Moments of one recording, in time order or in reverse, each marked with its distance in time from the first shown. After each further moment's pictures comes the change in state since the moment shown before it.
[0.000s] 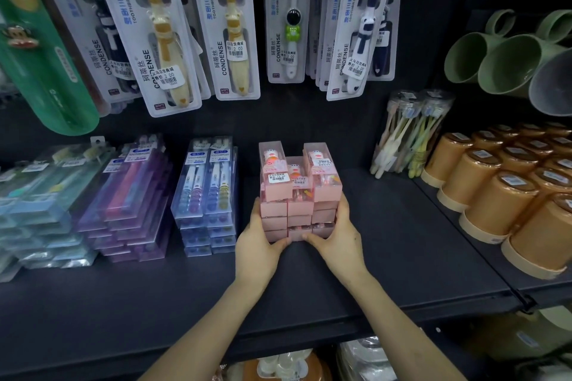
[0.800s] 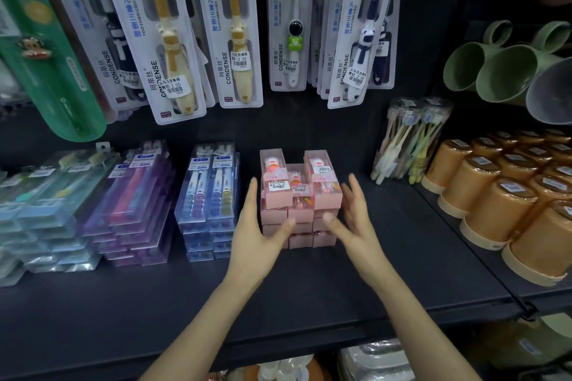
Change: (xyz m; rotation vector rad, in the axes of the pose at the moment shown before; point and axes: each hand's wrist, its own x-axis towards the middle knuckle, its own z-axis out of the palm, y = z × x) left_hand -0.004 0.033 -0.032 -0.281 -0.013 0.126; right_hand -0.003 -0.030 -0.037 0.423 -0.151 -0.049
